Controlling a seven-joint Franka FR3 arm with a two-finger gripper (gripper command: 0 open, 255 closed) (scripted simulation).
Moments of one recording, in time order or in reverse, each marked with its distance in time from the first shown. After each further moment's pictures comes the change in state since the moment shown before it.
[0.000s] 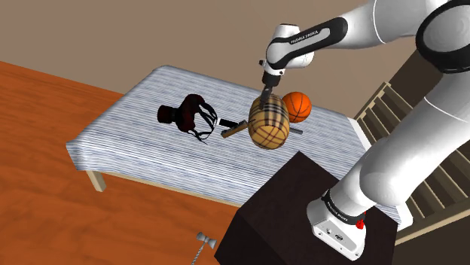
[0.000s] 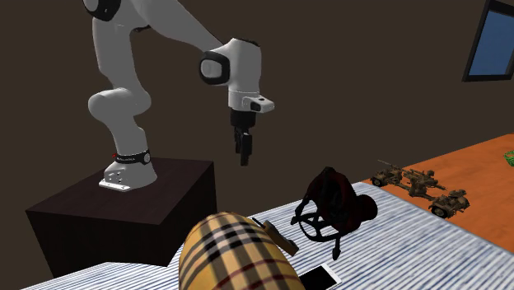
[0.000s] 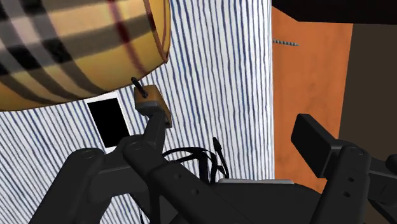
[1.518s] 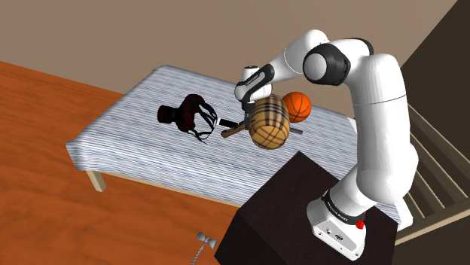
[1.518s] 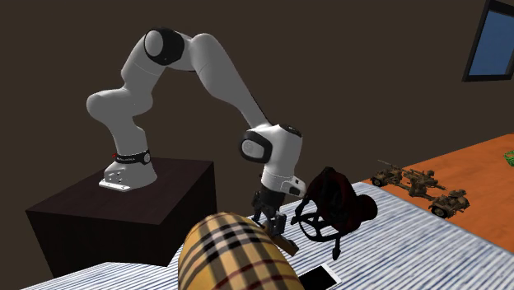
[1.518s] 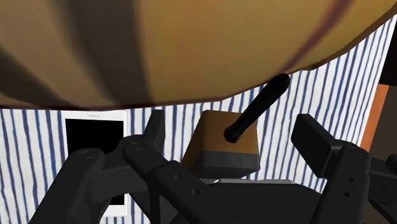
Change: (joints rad) arm -0.092 0.714 0.054 0.446 0.025 0.146 -0.268
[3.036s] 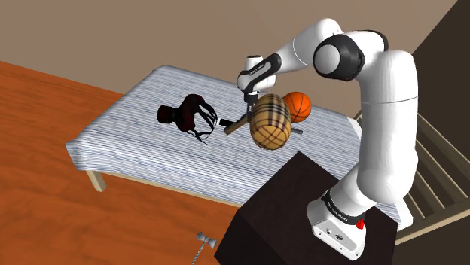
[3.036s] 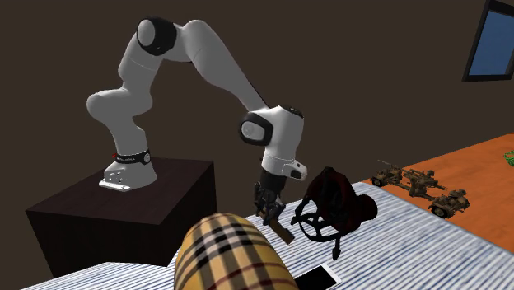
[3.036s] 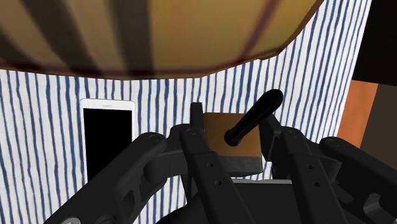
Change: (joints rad) arm 0.014 -0.105 -0.017 -0.023 -0.018 -0.081 0.001
